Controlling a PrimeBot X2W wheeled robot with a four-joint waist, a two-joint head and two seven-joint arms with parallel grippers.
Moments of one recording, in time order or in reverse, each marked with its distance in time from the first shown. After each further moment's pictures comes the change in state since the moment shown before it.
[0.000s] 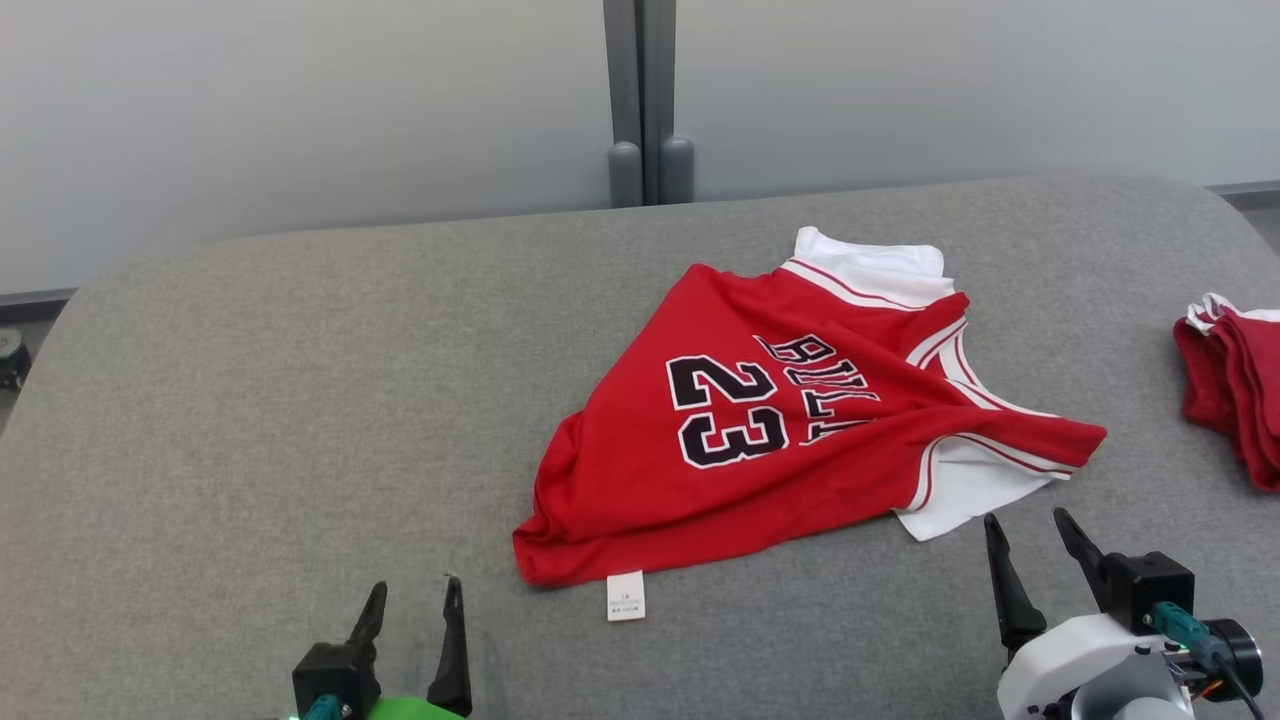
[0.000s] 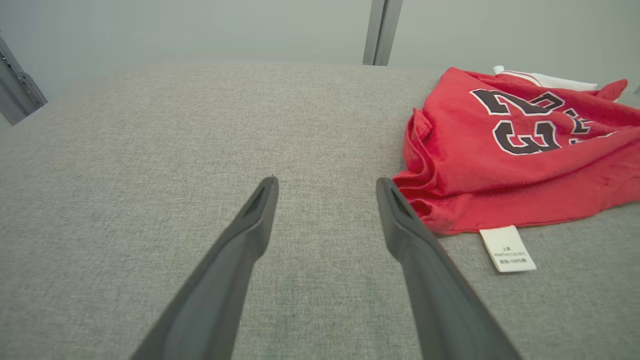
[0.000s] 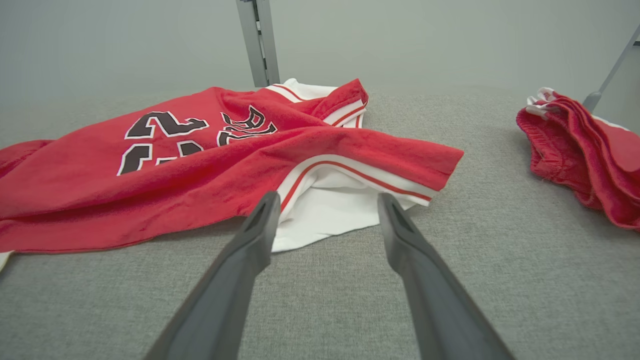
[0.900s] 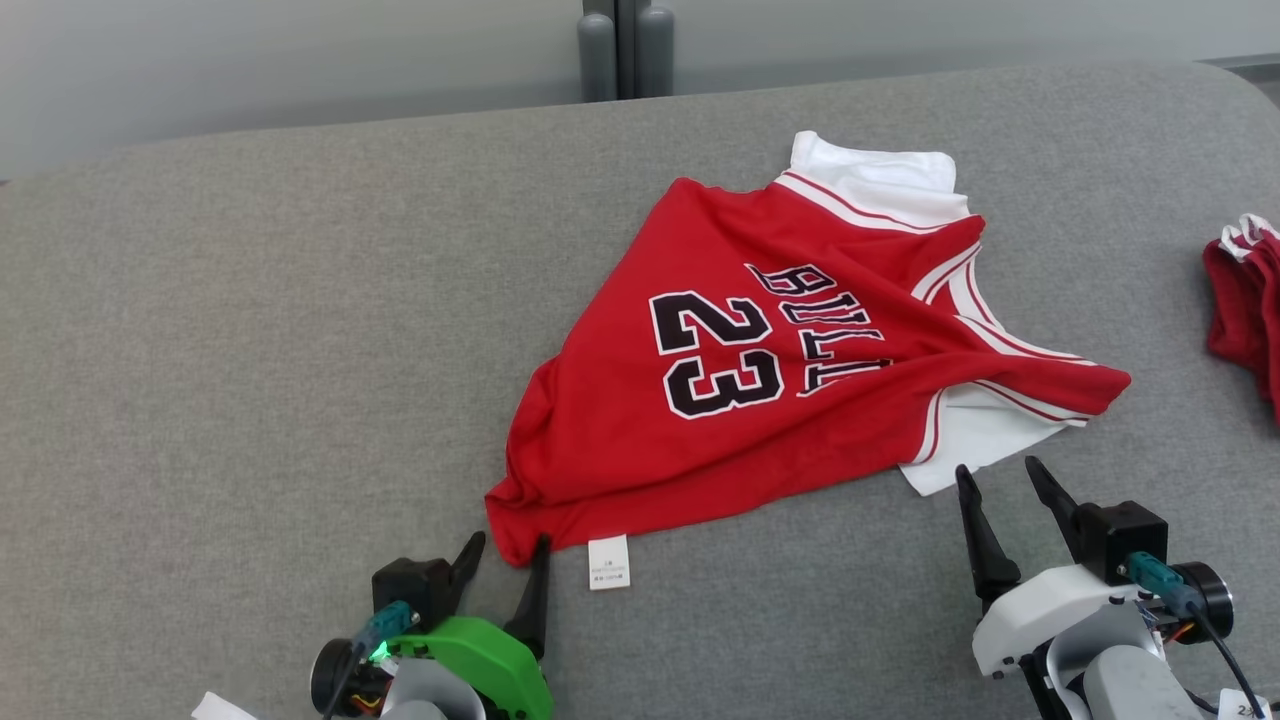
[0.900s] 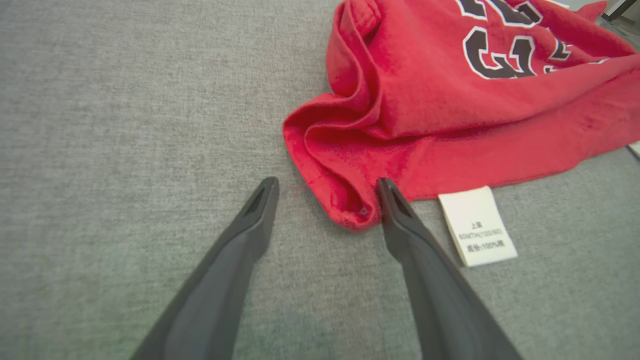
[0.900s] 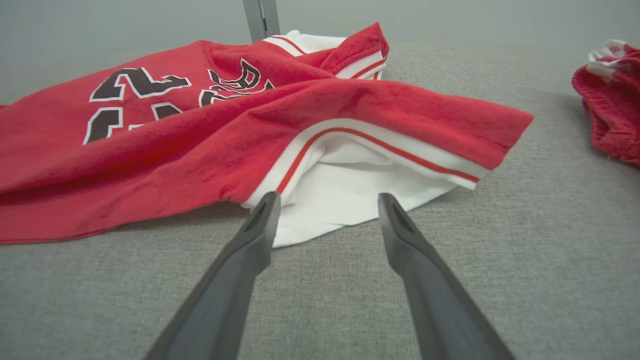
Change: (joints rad) left arm -0.257 -0.001 -0.268 0.301 -0.262 -0.059 -0.002; right arm -0.090 0.003 0.039 0.027 0.000 0.000 0.000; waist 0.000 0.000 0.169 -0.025
